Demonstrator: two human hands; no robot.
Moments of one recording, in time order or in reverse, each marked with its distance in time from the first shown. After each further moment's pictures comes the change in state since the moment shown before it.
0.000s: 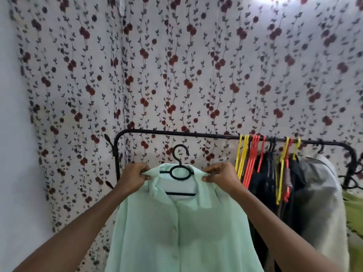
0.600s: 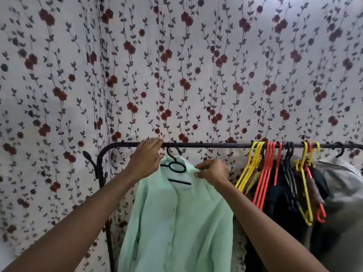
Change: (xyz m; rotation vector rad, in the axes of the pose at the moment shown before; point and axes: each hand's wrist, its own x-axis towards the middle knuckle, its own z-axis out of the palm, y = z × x) left_hand 0.189 -0.033 0.028 0.383 0.120 0.473; right_hand 0.152 0.003 0.080 -0.141 0.227 0.172
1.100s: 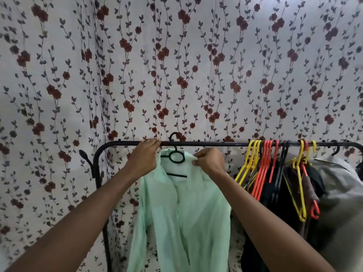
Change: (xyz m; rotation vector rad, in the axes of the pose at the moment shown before) left_hand 0.006 0.004 0.003 -0.058 -0.020 -0.029; right_hand 0.016 -0.025 -0.007 -0.034 0.094 0.000
